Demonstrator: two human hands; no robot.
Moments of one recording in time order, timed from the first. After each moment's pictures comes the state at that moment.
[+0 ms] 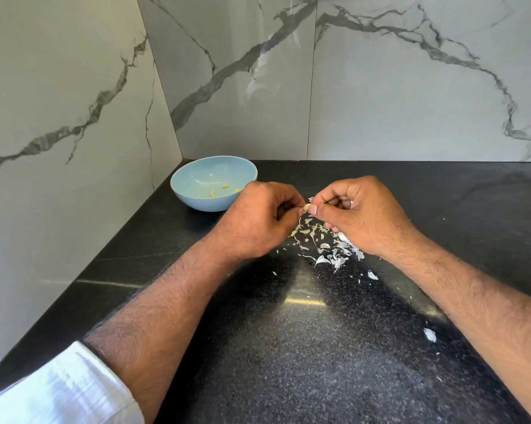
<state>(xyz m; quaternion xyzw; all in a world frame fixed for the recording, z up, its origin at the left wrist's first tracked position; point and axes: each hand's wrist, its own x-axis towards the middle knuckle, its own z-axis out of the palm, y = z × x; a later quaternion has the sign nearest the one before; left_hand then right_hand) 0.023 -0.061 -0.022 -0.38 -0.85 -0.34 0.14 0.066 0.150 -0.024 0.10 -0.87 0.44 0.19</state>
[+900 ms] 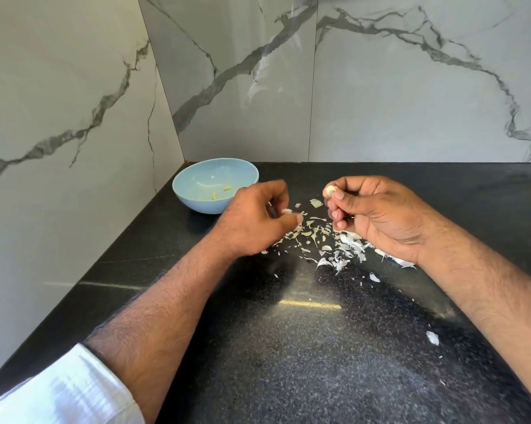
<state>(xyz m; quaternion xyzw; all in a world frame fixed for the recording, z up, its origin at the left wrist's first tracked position) 0.017 -0.067 -0.023 -0.28 -0.87 -0.40 0.05 0.069 0.168 -0.010 0.10 -0.64 0.76 -0.06</state>
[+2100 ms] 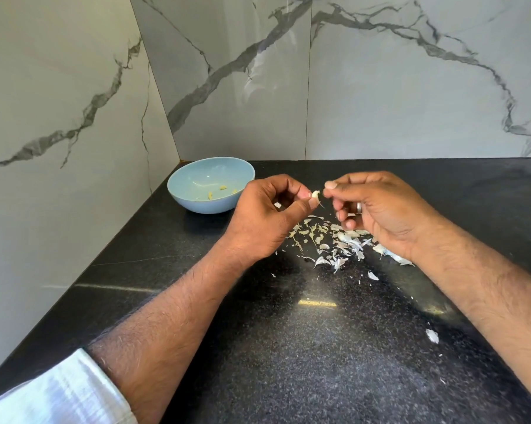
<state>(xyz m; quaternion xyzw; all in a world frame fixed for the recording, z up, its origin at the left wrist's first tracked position) 0.027 -0.043 -0.032 -0.28 -0.75 -0.59 0.06 0.071 0.166 -0.006 0.00 -0.71 0.71 0.01</state>
